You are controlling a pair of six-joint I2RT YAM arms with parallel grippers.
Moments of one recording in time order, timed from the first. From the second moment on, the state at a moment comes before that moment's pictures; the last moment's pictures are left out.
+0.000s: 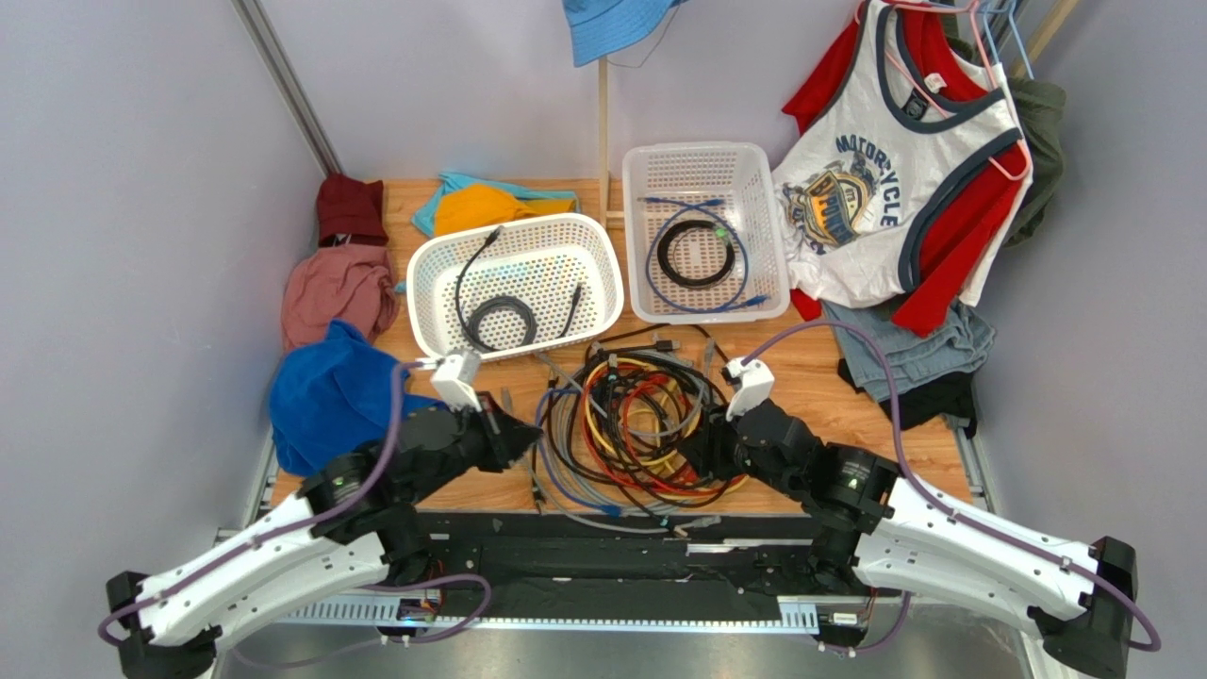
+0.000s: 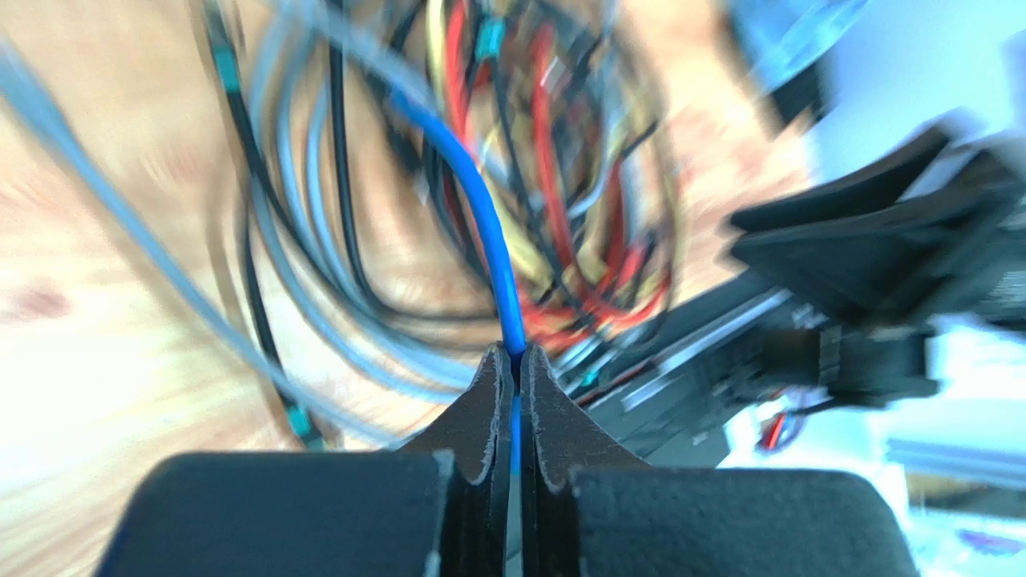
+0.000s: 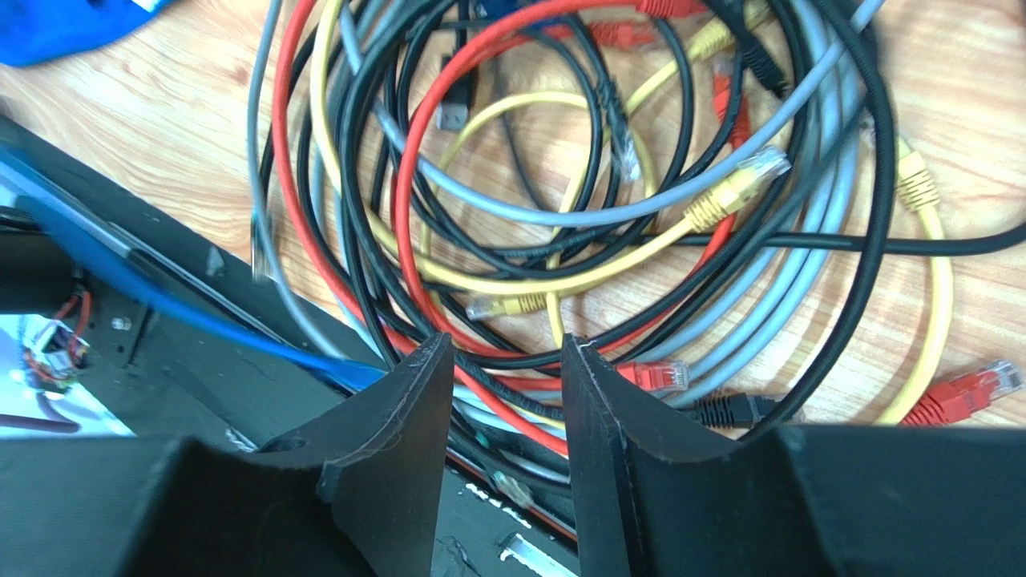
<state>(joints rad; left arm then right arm) -1.00 0.51 0.49 -0.45 -0.23 -0.89 1.05 0.69 0.52 -0.44 0.27 0.66</state>
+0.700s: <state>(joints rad) -1.00 0.62 1.15 -0.83 -0.55 -0.59 1.05 0.48 0.55 -0.50 0.32 0.64</state>
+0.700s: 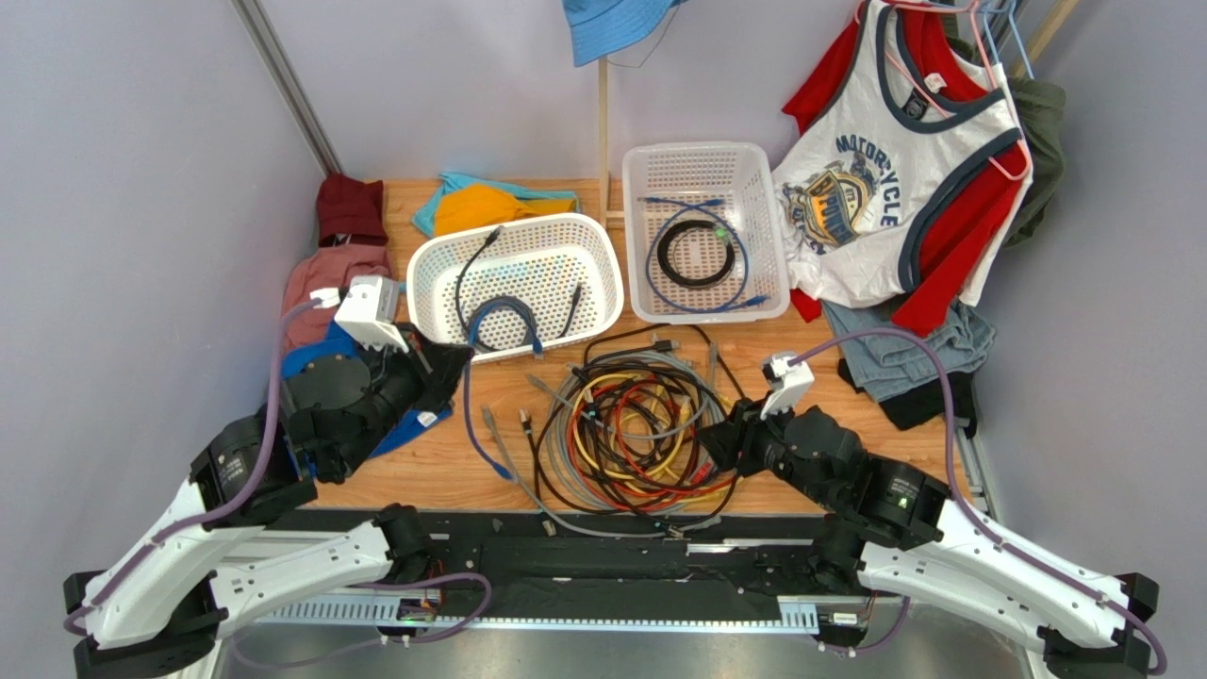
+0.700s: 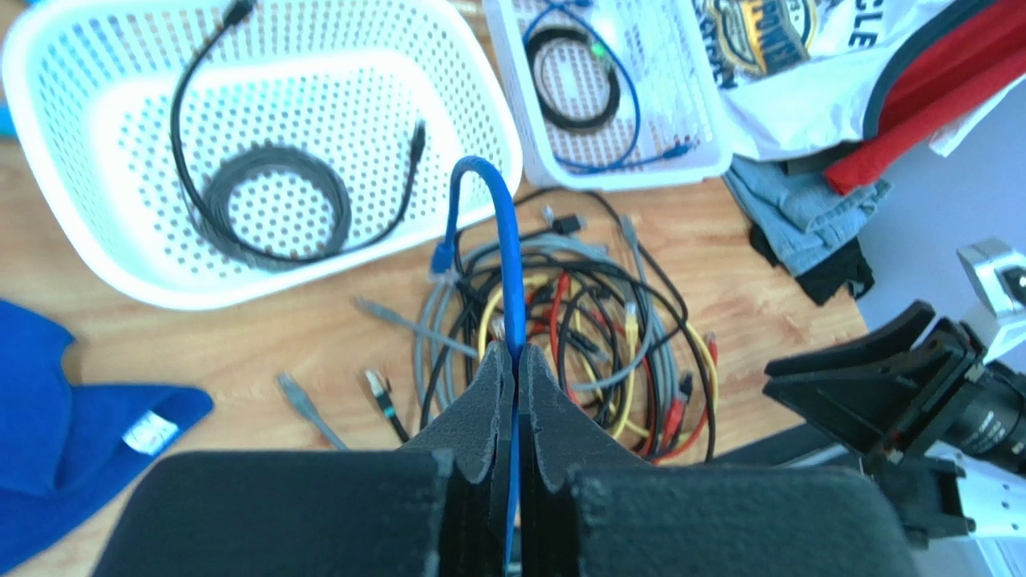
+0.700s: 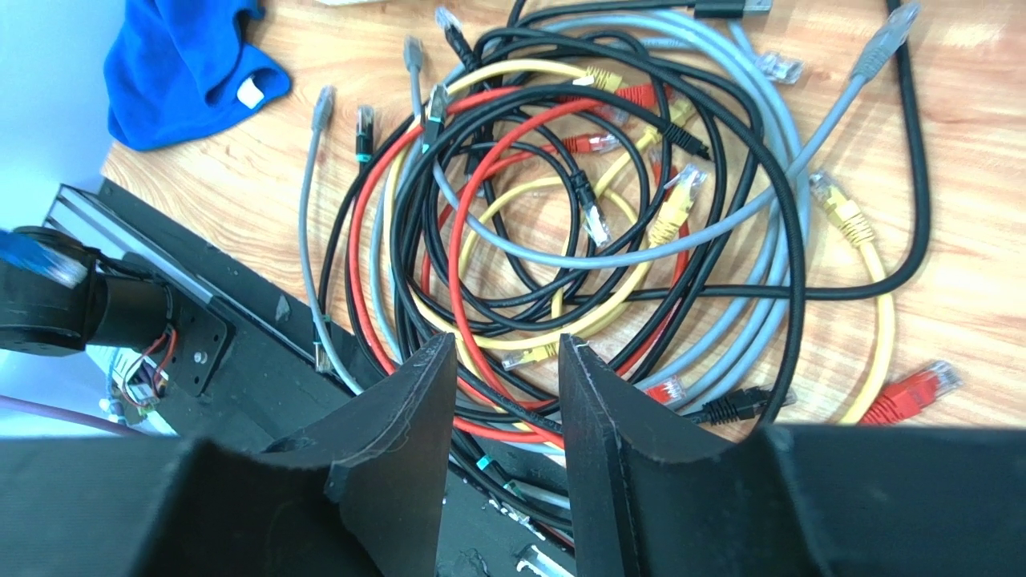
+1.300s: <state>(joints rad) -0.95 1.34 1.61 -0.52 -0.41 -0.35 1.05 0.26 0.61 -0.59 0.45 0.63</state>
